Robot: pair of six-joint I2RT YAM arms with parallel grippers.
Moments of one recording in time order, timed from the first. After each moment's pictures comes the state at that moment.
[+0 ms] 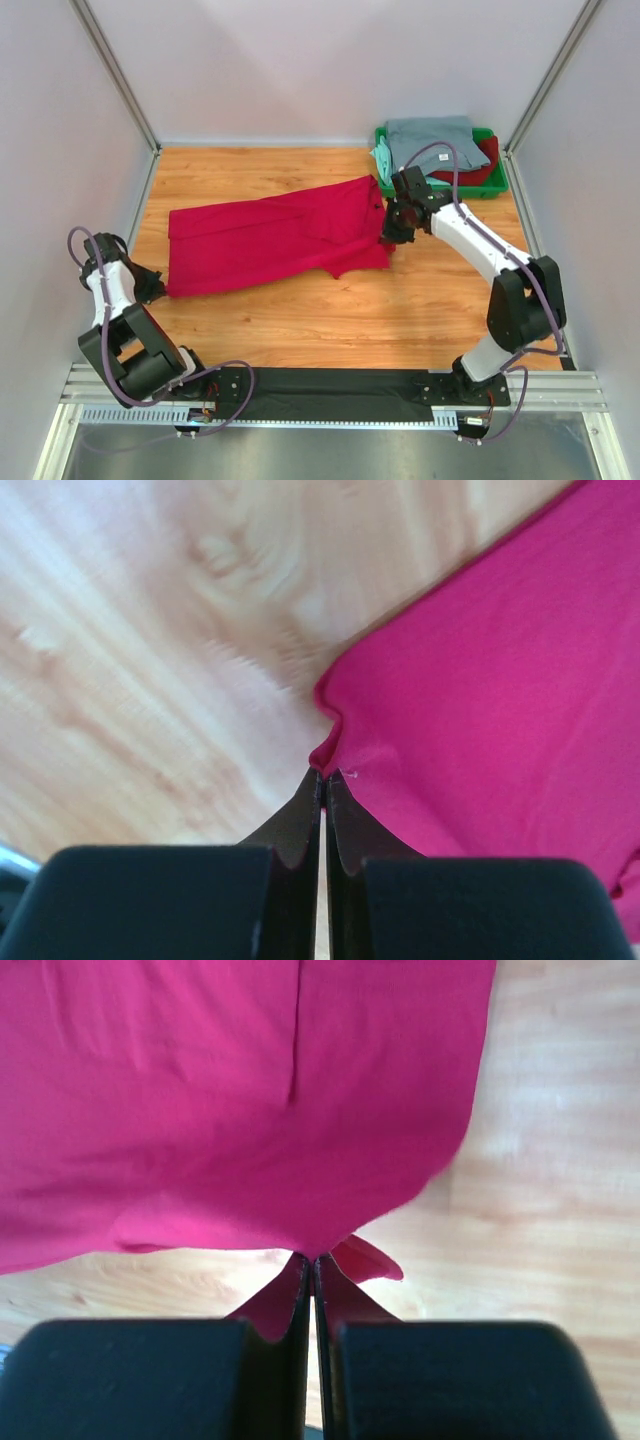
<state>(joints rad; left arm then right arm) 0.65 1.24 0.77 -0.75 0.09 -0.54 0.41 1.59 1.25 -0.72 -0.06 0.60</state>
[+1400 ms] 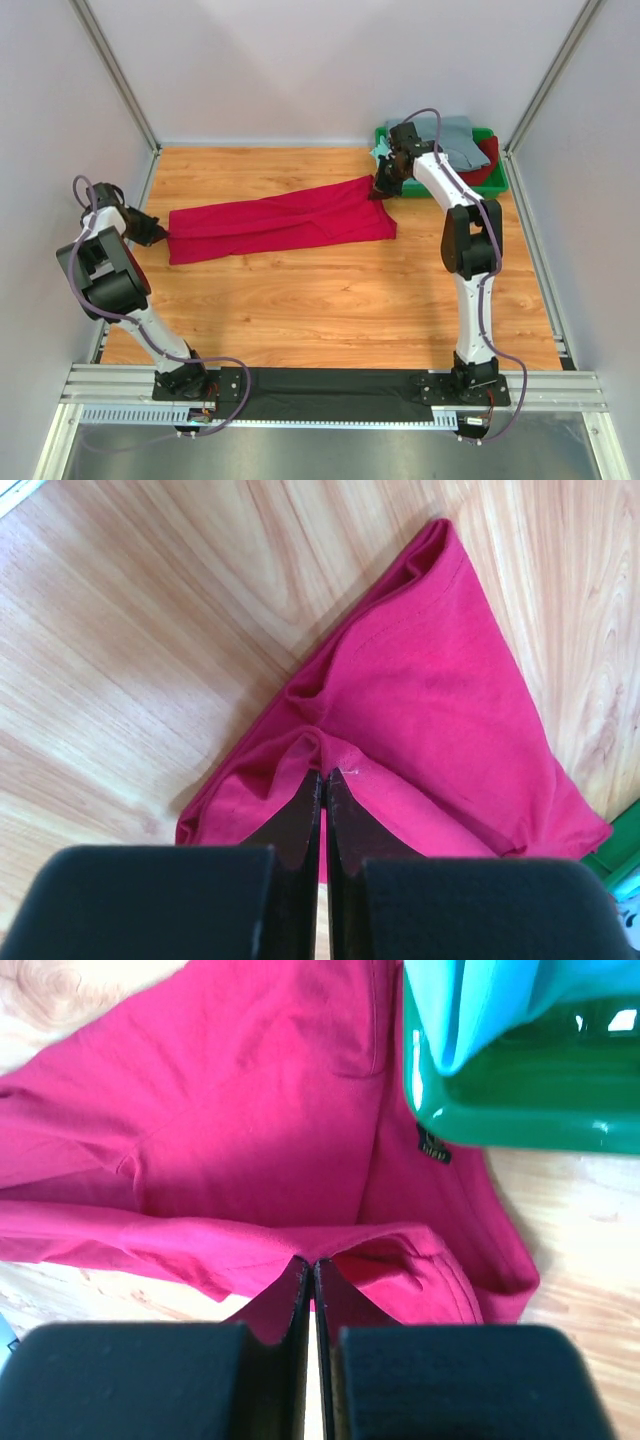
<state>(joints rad) 0.53 1.82 1.24 -0.50 0.31 -0.63 0.24 2.26 2.02 -0.83 -0.28 0.50</state>
